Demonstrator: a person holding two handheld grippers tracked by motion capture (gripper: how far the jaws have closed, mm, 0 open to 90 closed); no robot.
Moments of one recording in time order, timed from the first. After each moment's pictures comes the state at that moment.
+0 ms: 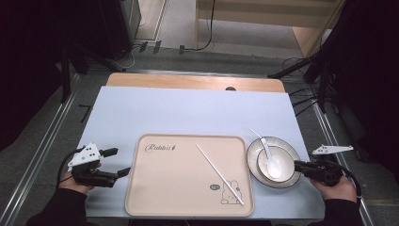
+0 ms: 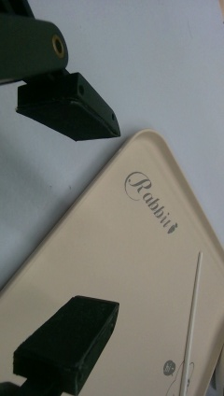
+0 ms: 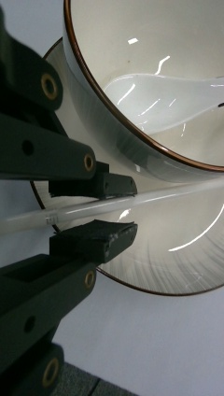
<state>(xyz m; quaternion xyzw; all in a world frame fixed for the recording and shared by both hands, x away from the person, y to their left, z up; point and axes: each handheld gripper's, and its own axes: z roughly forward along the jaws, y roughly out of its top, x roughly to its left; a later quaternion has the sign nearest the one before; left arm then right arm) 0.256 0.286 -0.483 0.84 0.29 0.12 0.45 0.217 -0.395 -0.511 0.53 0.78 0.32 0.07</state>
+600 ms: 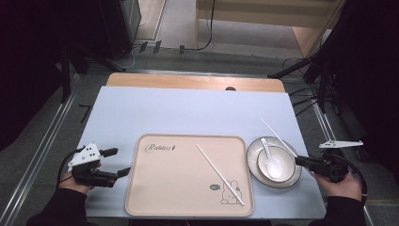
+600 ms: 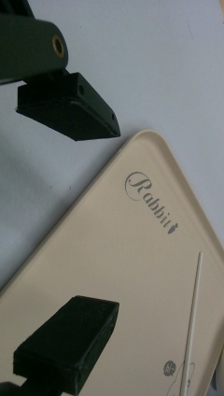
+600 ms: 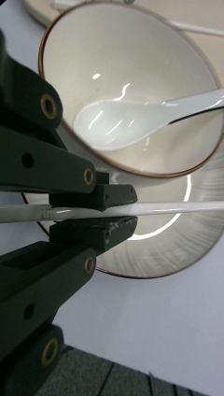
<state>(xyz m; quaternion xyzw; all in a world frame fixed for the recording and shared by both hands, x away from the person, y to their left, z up) 0.257 0.286 -0.483 0.84 0.29 0.12 0.45 0.216 -0.396 -0.480 0.56 0.75 0.33 0.08</state>
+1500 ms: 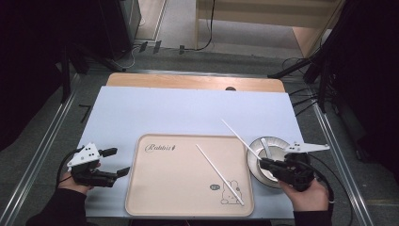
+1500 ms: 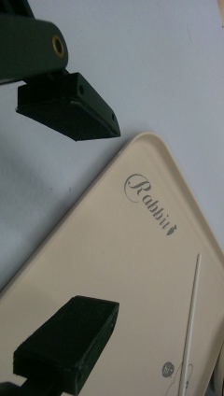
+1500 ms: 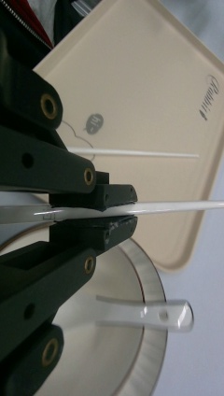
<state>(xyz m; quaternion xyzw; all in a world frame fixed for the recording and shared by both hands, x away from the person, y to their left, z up) 0.256 0.287 -0.483 0.83 0.30 0.12 0.45 0.193 -0.267 -0.435 0.52 0.77 0.37 0.08</state>
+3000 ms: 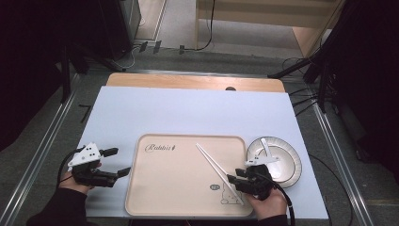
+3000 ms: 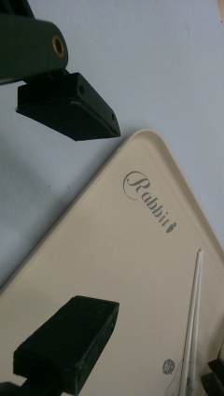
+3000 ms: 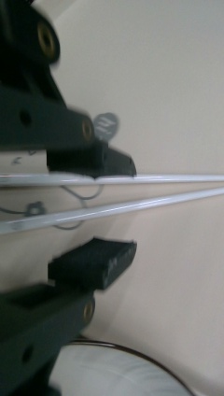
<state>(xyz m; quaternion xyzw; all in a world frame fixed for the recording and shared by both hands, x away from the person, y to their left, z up) 0.257 0.285 -0.483 0.84 0.29 0.12 0.45 0.202 -0.197 -0.507 0.51 0.79 0.34 0.07</state>
